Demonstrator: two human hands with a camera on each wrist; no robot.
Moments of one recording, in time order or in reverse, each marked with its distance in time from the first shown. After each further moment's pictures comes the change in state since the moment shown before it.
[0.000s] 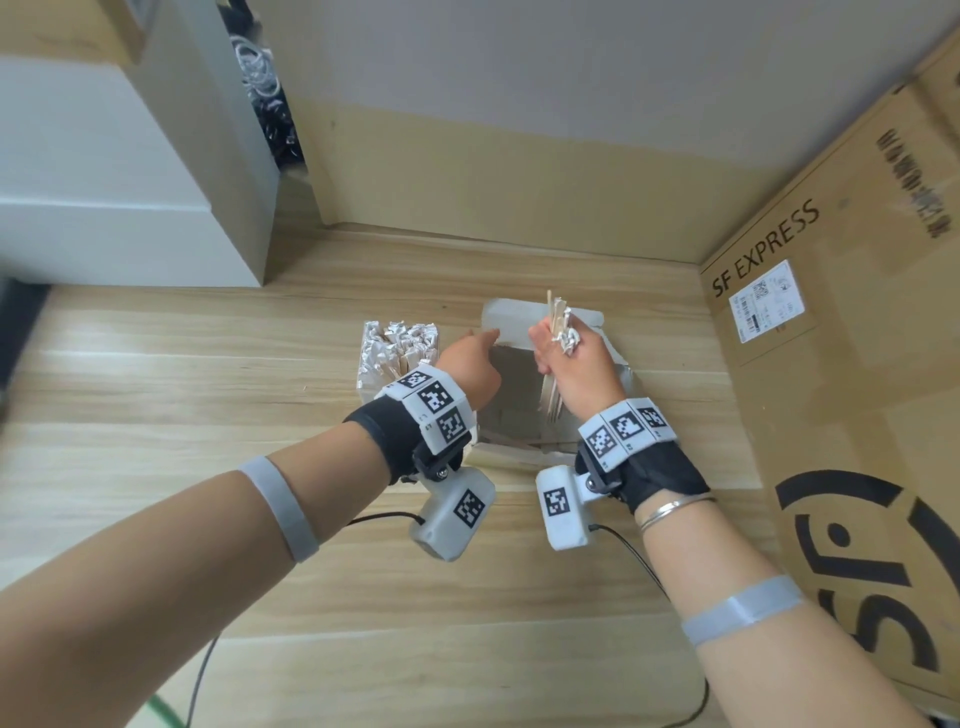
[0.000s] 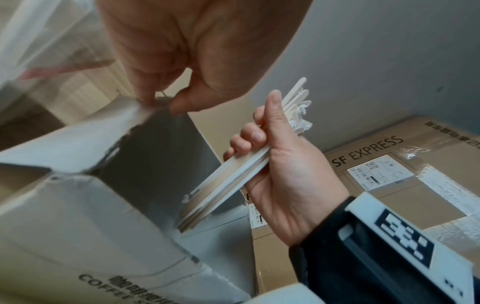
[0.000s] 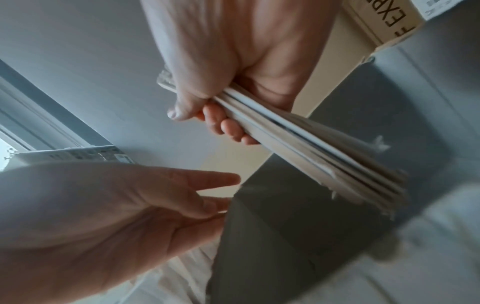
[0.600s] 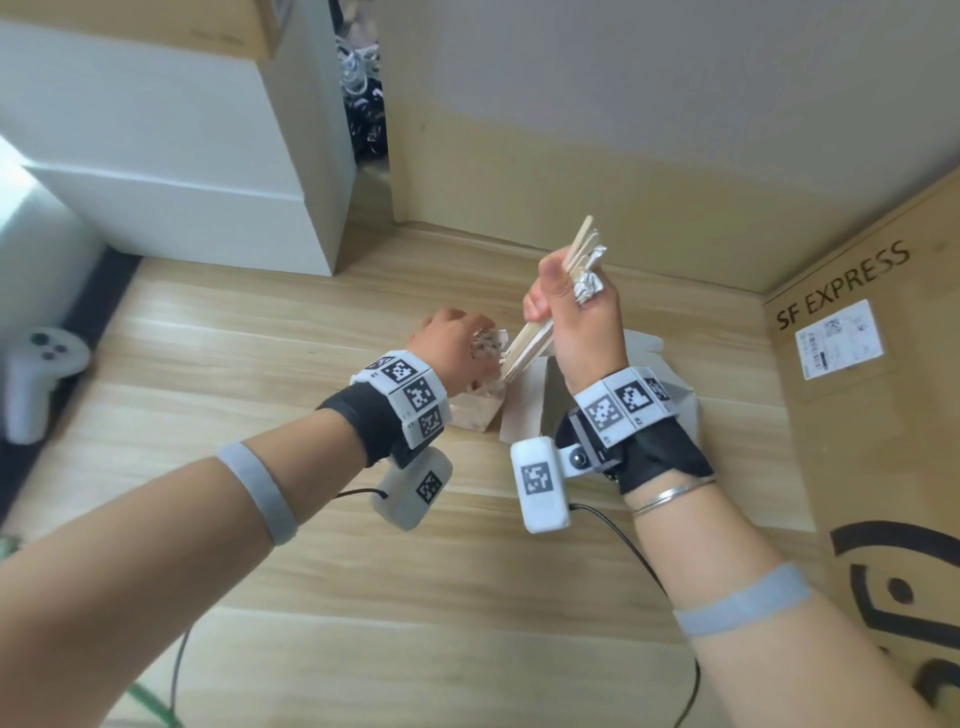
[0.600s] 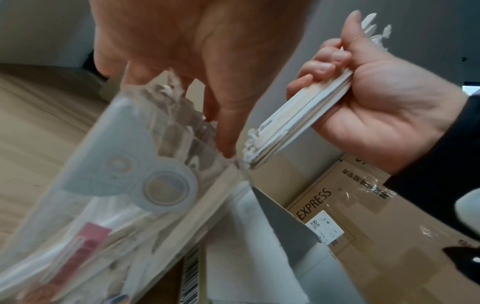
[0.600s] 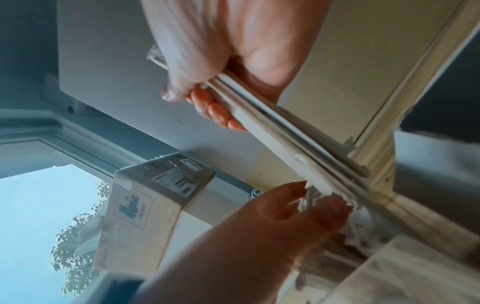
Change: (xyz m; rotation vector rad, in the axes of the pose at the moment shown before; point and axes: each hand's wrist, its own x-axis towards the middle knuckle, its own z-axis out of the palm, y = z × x) left_hand -0.004 -0.069 -0.055 0.205 0.166 0.049; right_hand 0.017 -0.077 0.070 0.501 -0.035 -0.208
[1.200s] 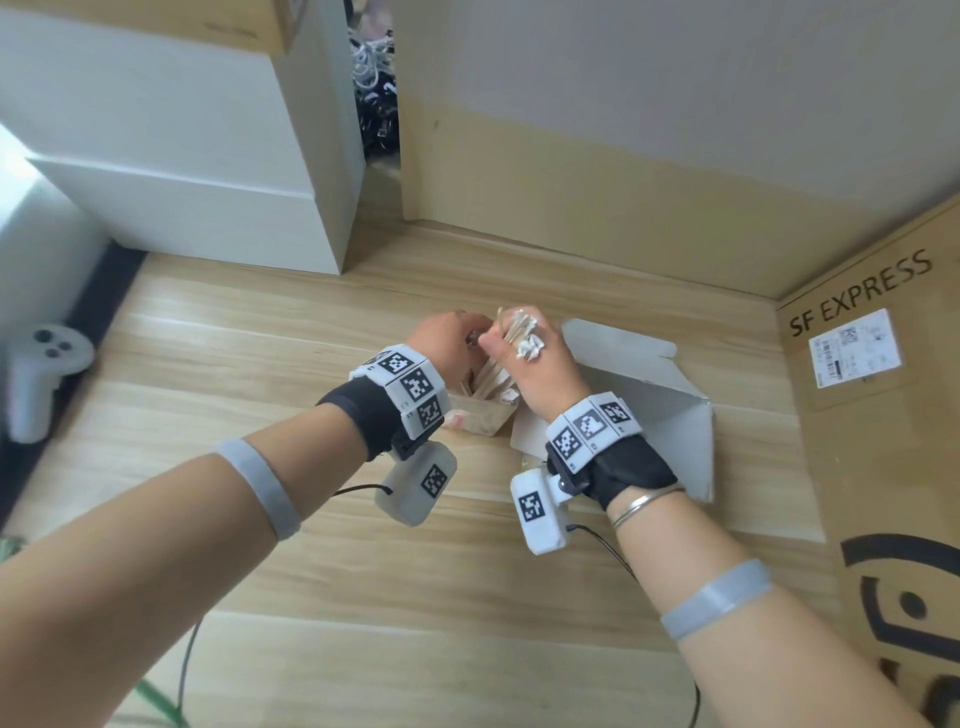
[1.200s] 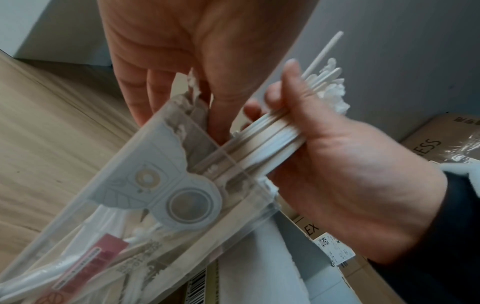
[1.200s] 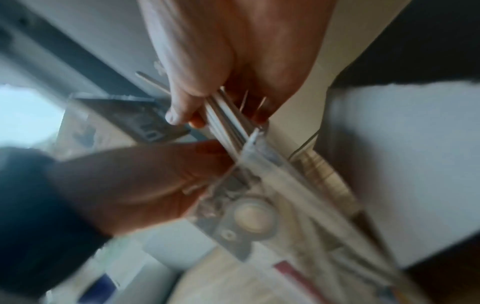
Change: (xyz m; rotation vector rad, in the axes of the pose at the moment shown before) left_hand 0.008 -0.008 -0.013 -0.042 -0.006 0.052; right_hand -0.010 0.039 0.009 -0.539 -0.140 0.229
